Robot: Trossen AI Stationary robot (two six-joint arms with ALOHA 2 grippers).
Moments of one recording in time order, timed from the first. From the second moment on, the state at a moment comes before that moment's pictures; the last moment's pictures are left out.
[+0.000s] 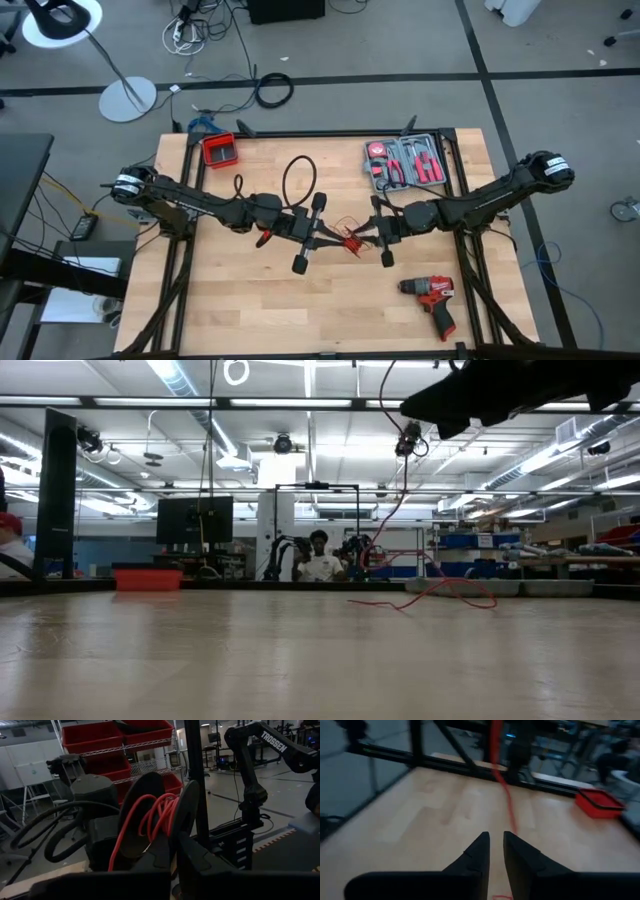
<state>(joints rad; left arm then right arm) -0.18 1.56 1.03 0.61 0.11 0.18 0.27 1.22 0.55 0.44 0.18 -0.12</state>
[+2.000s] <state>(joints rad) -0.18 1.56 1.03 0.59 0.09 0.17 0.22 1.31 0.55 0.47 0.24 -0.10</state>
